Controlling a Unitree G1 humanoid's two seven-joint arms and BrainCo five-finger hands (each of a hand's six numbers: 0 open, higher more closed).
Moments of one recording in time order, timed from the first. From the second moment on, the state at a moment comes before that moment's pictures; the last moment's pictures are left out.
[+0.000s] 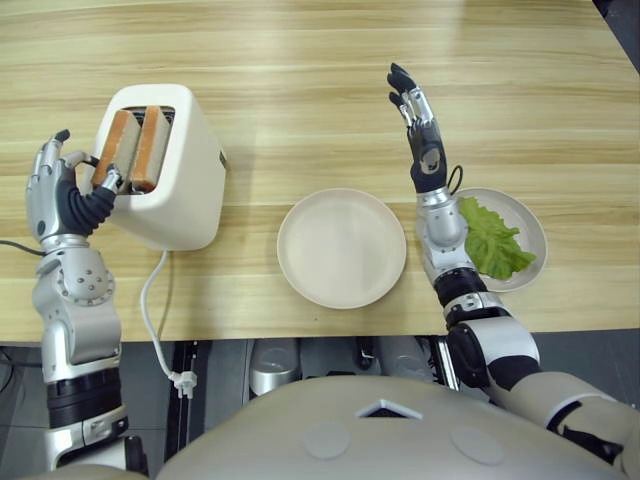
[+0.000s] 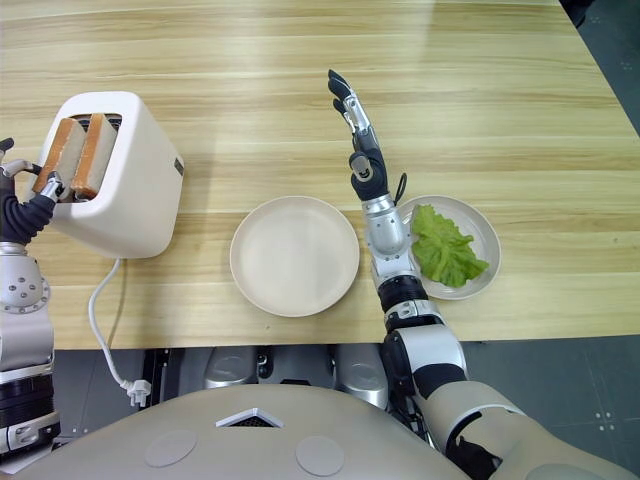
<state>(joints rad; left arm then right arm) 0.19 0.49 0.34 -0.20 0.60 0.13 0.06 -0.45 -0.06 0.03 0.85 -0.13 -1.09 0.05</state>
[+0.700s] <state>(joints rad) 0.21 0.58 0.28 -0.22 0.67 0.18 0.02 -0.46 -0.06 0.02 0.86 -0.15 -1.08 0.02</state>
